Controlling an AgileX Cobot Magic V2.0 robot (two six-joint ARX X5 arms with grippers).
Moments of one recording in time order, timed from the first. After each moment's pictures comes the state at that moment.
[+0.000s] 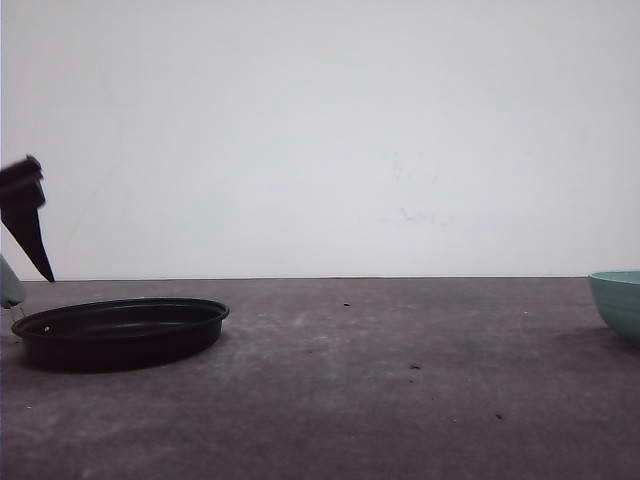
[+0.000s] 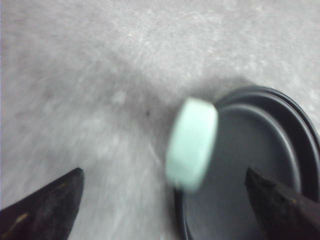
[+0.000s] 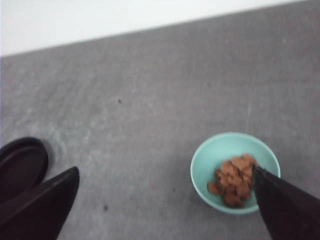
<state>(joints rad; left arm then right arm) -0.01 1.34 0.64 -0.14 0.18 -0.59 0.05 0.60 0.91 -0.80 -0.22 0.26</state>
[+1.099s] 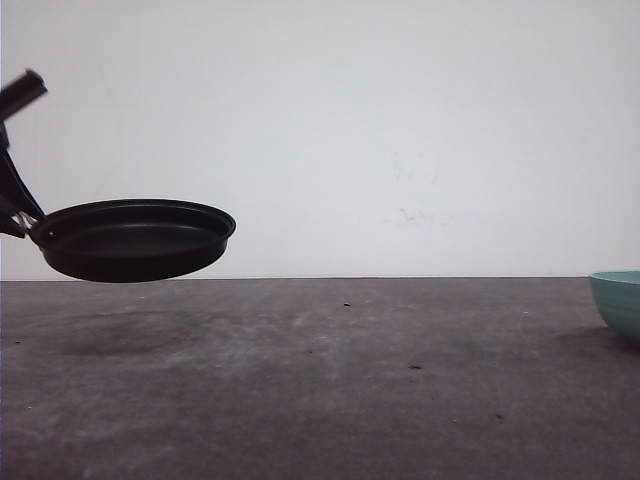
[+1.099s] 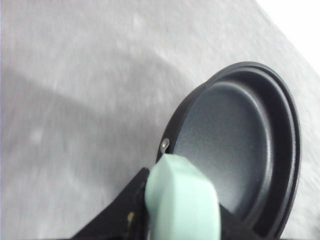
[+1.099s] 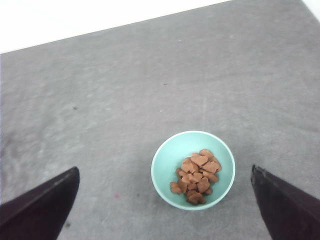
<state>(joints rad) -0.02 1.12 0.64 -0.16 0.31 -0.65 0.00 0.67 0.91 -0.77 -0.08 0.29</state>
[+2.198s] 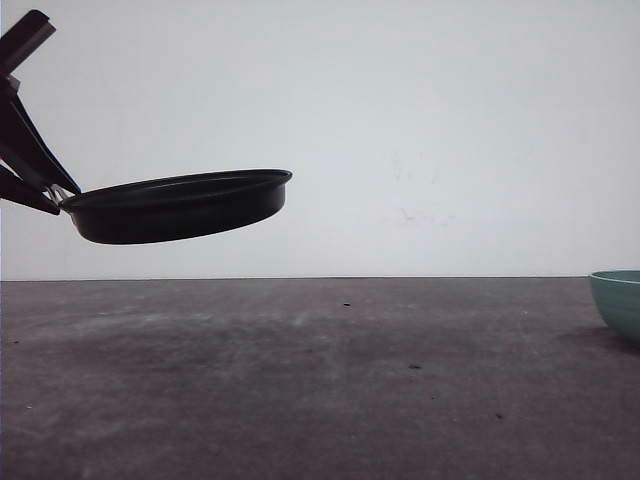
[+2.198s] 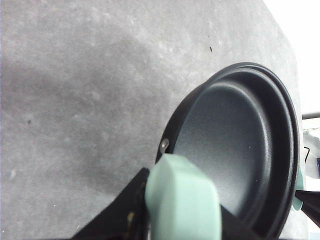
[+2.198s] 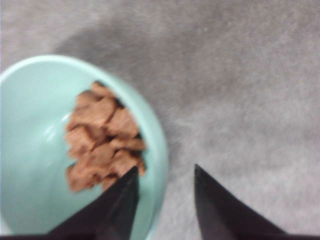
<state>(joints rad) -0.11 1.03 0.64 -0.26 0.46 -0.70 -0.30 1.50 0.91 -0.64 -0.34 0.29</state>
